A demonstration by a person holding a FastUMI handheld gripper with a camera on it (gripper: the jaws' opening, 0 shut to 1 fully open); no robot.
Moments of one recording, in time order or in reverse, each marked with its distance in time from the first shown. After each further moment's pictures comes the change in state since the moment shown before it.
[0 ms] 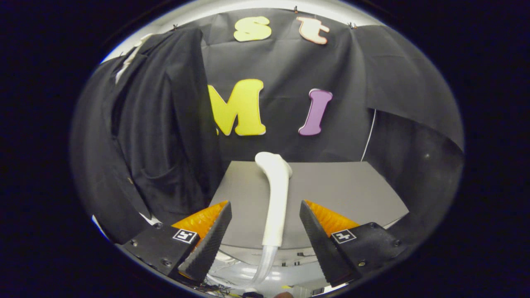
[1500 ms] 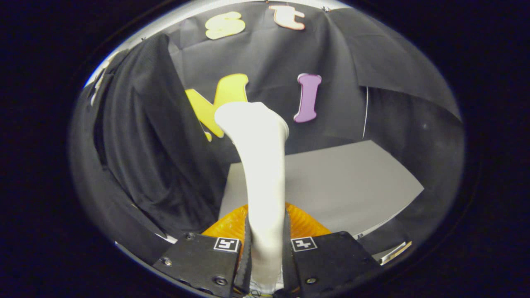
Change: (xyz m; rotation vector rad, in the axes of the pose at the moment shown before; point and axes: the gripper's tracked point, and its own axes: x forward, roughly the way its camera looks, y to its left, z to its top) arm -0.025 0.035 0.029 0.197 -0.107 -0.006
